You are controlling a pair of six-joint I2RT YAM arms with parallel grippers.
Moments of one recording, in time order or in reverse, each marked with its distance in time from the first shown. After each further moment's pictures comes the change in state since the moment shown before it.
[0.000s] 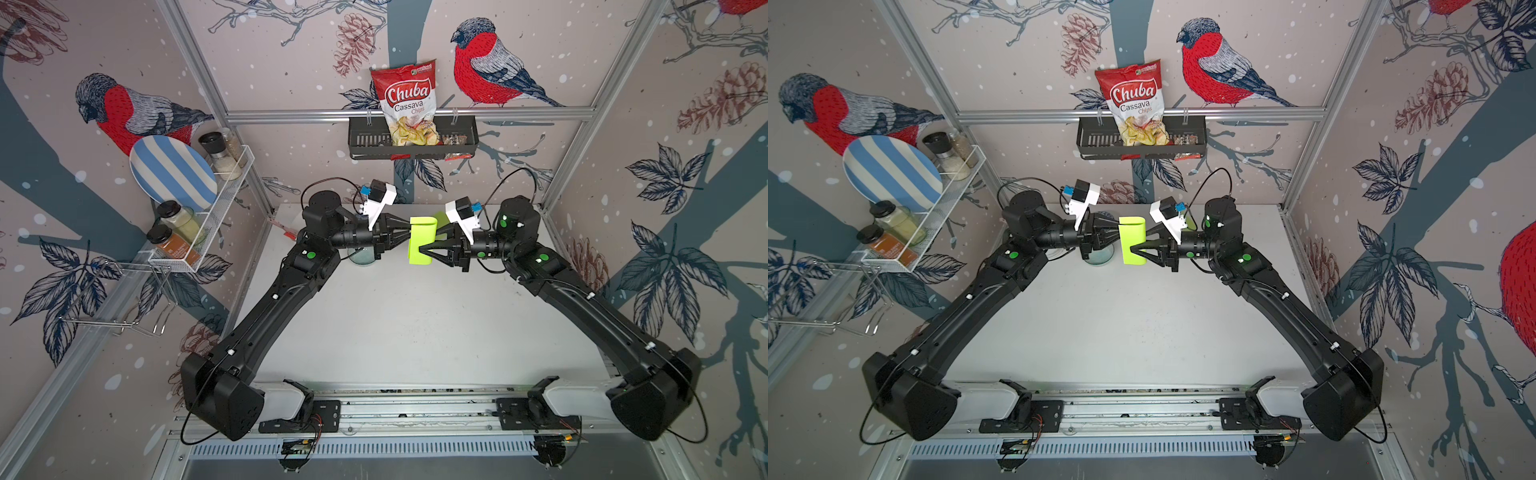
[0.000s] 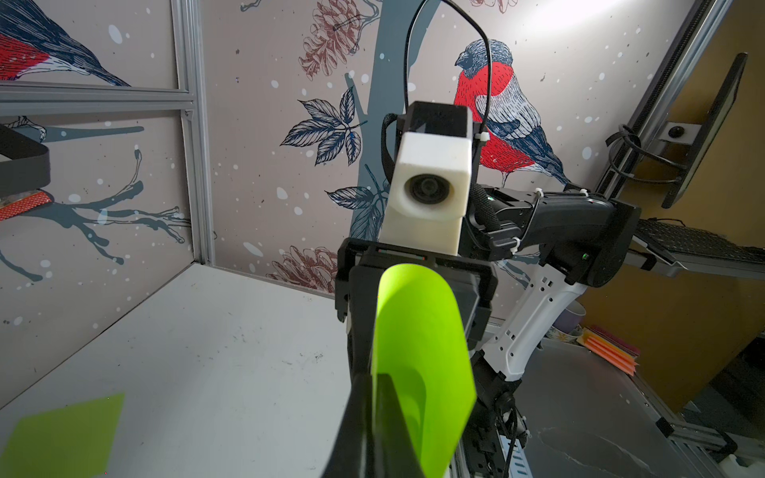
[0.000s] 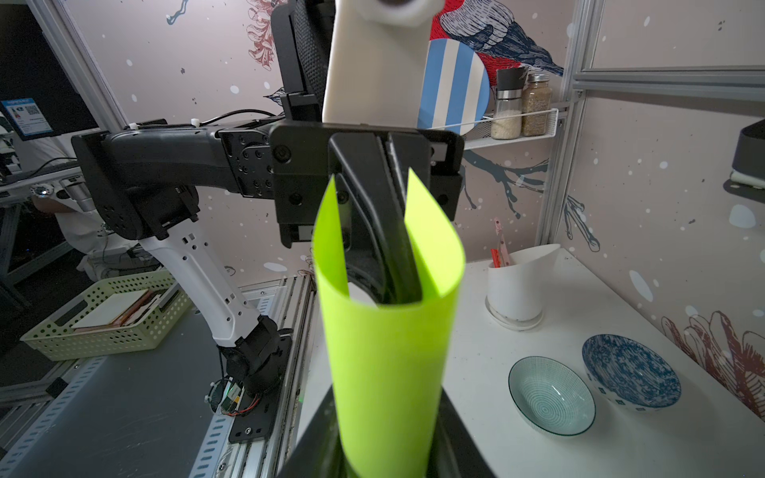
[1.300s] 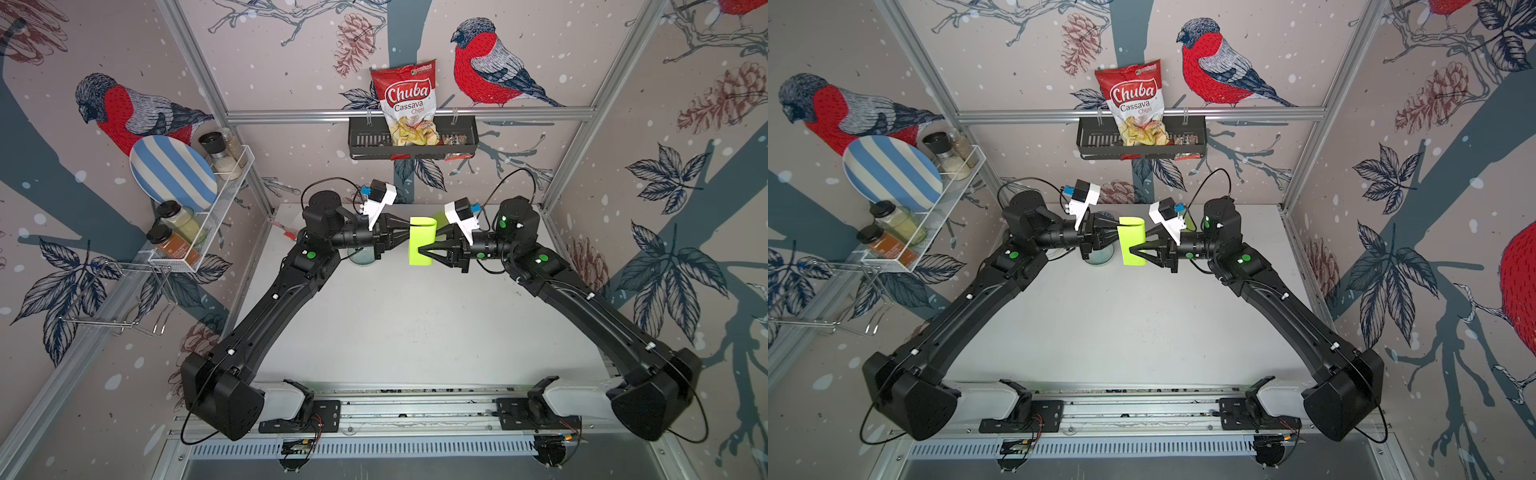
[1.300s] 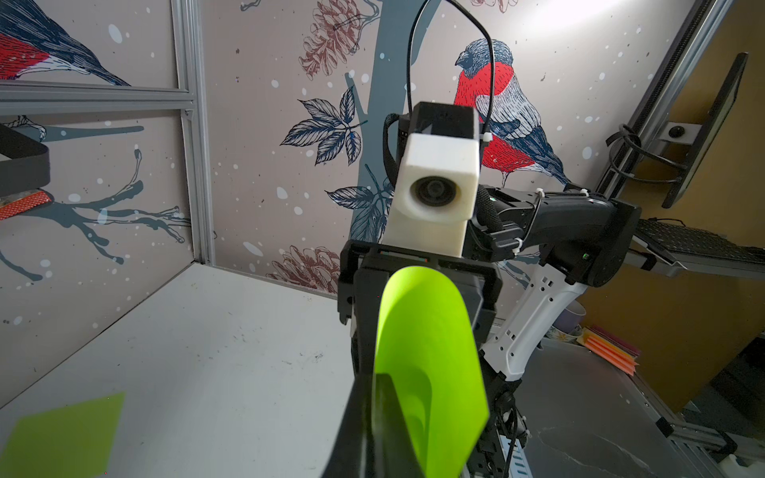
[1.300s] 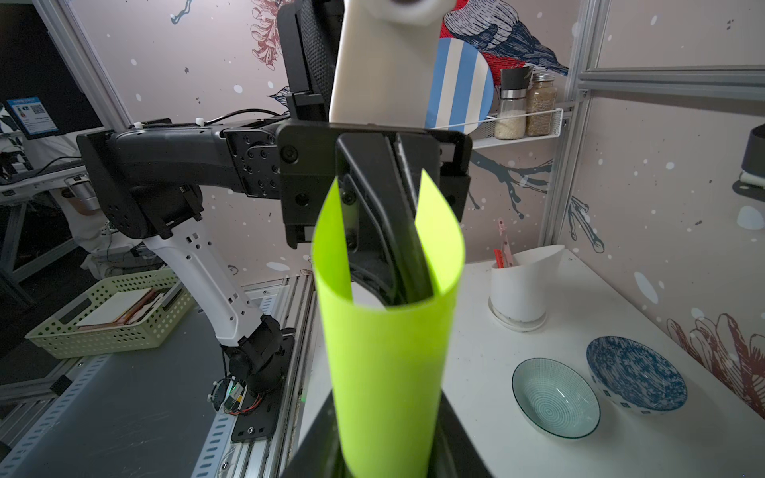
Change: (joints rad) left arm 0.000 0.000 0.000 0.000 0.000 0.000; right arm 0.008 -0.002 -0.002 0.000 0.000 0.000
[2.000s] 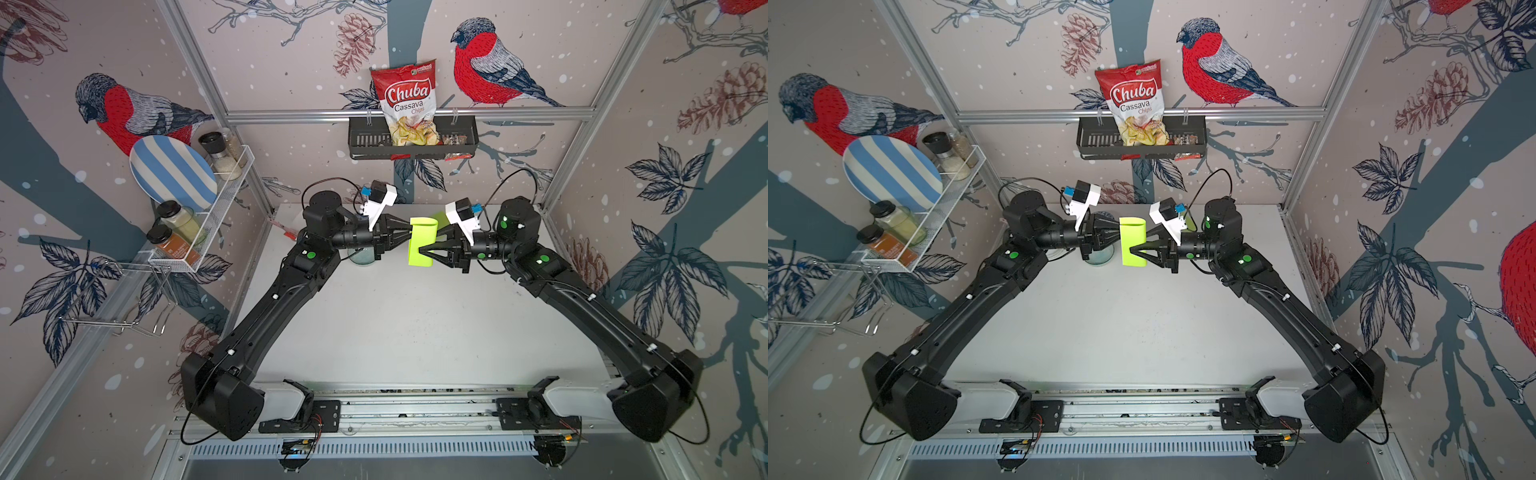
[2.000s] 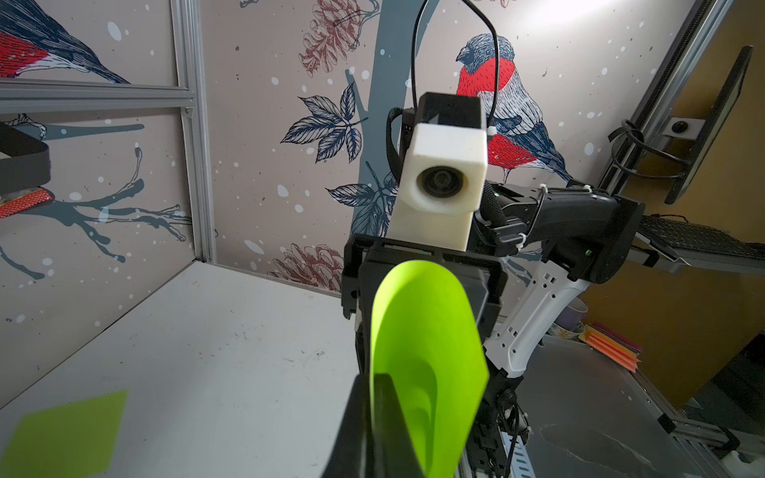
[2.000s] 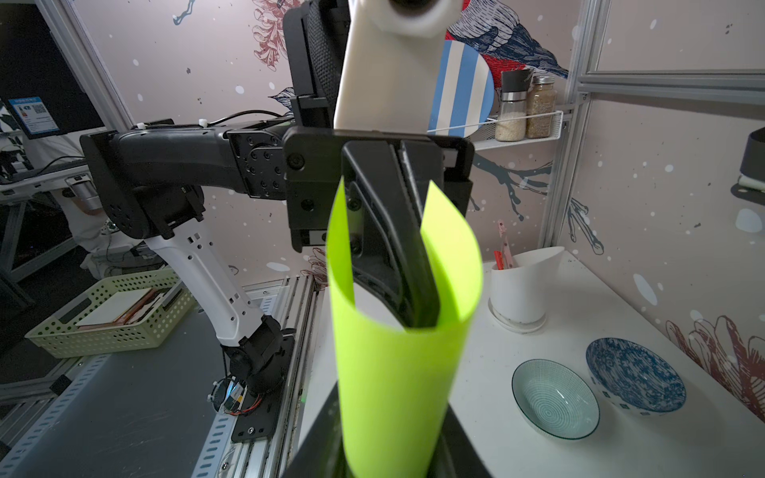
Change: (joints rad) left arm 0.000 -0.001 0.000 -0.014 0.000 0.017; right arm 0.000 -0.006 -0.002 0.000 0.000 0.000
